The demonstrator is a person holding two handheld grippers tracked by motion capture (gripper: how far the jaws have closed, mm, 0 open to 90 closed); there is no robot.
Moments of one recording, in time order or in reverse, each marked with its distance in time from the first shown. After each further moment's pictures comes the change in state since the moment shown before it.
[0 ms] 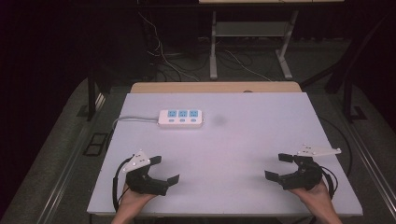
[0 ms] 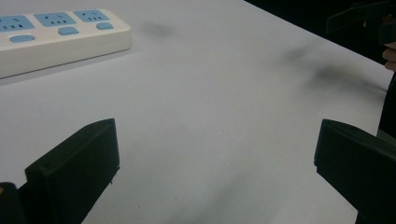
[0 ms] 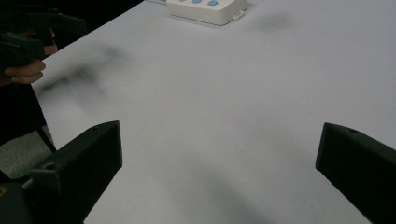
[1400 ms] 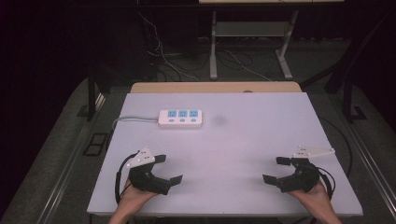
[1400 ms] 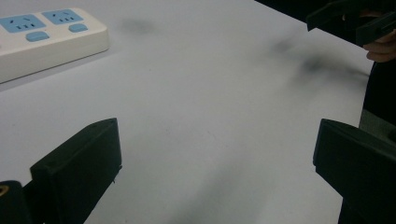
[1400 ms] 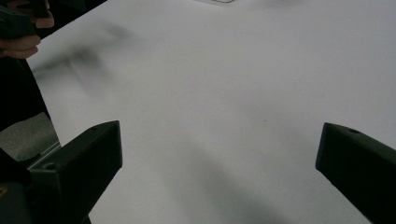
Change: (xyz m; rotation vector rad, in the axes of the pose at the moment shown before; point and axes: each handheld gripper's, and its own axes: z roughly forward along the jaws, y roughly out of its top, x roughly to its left) left arm -0.003 0.016 0.007 0.063 -0.065 0.048; right arm 0.000 -0.004 0.006 0.070 0.008 -0.002
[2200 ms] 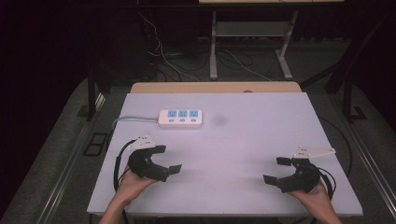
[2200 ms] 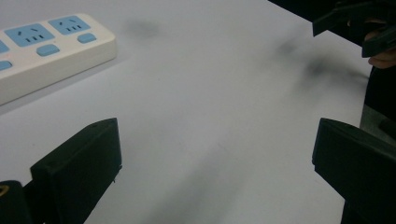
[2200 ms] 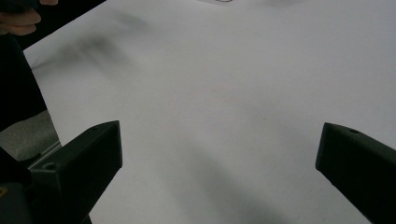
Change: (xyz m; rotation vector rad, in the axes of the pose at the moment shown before) left arm 0.019 0.031 0.000 0.065 -0.019 -0.009; right arm -0.001 -0.001 -0.001 0.001 0.002 -0.001
